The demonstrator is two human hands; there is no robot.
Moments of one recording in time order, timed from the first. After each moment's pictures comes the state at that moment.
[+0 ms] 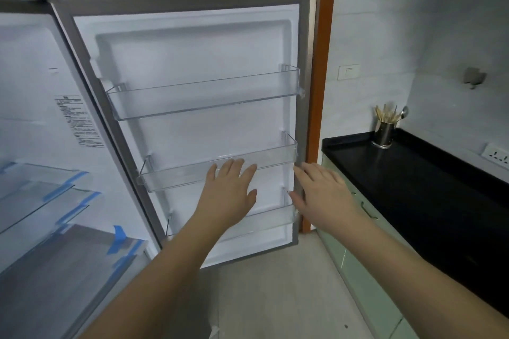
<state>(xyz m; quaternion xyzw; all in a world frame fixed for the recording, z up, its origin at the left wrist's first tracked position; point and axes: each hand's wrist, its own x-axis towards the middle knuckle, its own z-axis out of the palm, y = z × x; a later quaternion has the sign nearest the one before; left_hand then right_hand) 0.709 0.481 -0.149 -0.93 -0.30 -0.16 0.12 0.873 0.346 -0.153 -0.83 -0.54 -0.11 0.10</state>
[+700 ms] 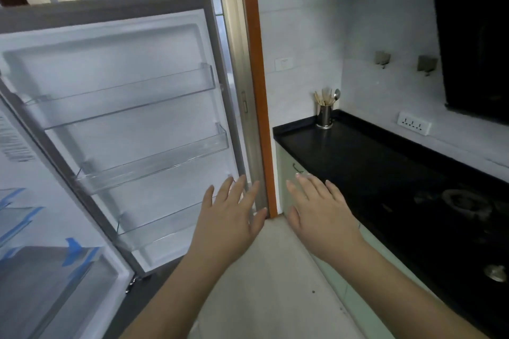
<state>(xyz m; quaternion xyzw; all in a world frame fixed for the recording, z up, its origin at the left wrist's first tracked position) 0.743 0.287 -0.157 -0.96 -0.25 -0.12 0.09 0.867 0.151 -0.168 -0.88 -0.44 -0.14 0.11</state>
